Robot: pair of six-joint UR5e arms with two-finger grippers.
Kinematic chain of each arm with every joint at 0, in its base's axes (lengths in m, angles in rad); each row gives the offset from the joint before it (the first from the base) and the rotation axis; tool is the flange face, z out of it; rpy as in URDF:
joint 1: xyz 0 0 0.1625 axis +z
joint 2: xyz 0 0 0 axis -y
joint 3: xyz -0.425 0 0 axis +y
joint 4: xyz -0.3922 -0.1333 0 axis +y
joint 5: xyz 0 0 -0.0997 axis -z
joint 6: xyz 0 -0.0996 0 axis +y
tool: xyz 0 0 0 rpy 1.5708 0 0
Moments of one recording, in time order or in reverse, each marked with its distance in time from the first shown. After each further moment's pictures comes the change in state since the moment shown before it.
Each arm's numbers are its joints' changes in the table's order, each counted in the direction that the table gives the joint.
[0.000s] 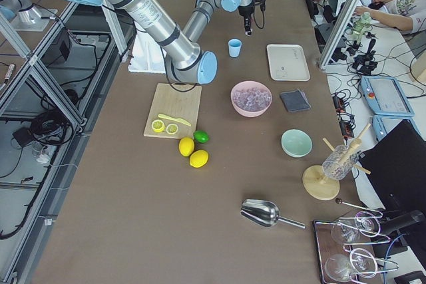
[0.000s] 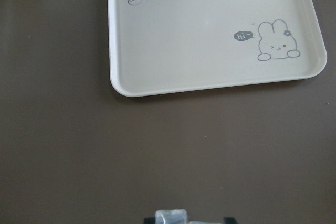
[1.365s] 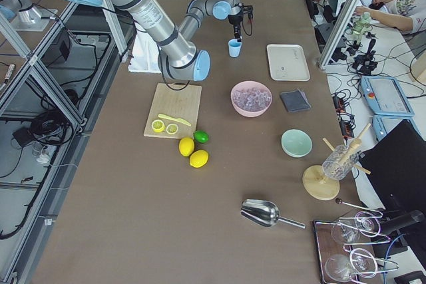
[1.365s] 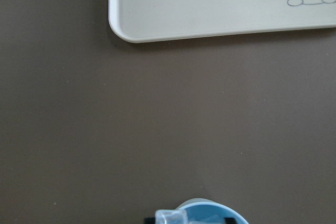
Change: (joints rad) left arm 0.047 -0.037 0.004 0.023 0.047 0.073; right arm -0.092 -0.042 0.045 -0.070 -0.073 -0.017
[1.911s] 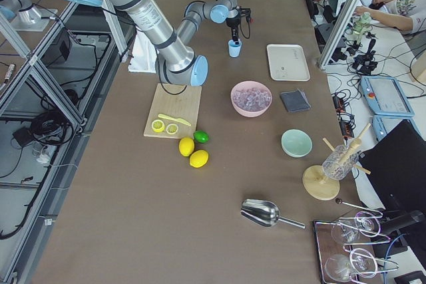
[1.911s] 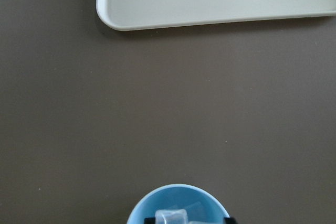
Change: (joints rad) left arm 0.001 -0.002 -0.002 0.000 -0.001 -0.002; right arm -0.011 -0.050 -0.059 -0.001 0.001 -0.001
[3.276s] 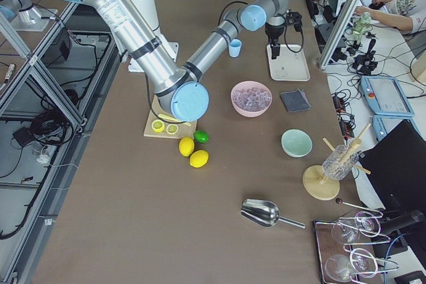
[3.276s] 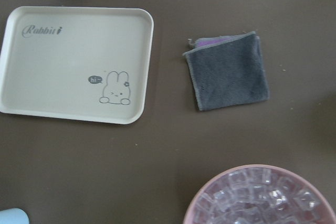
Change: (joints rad) left arm 0.398 -0.109 -0.020 0.104 0.211 0.378; right arm 0.712 -0.388 -0.297 0.157 0.665 0.775
